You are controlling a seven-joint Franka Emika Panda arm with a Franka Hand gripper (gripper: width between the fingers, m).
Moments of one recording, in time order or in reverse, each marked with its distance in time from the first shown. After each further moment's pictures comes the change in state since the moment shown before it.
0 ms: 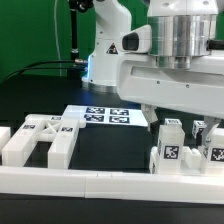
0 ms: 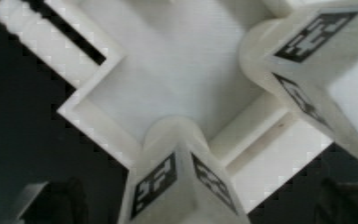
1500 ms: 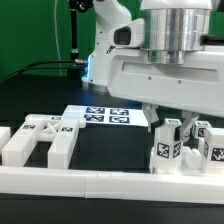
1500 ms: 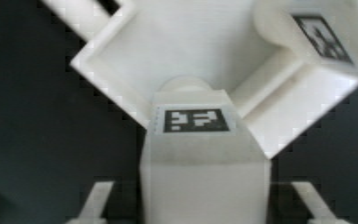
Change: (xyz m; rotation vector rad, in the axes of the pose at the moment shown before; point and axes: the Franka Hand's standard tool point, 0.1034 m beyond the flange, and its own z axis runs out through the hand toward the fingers) arm 0.018 0.008 -0.007 0.009 0.024 0.309
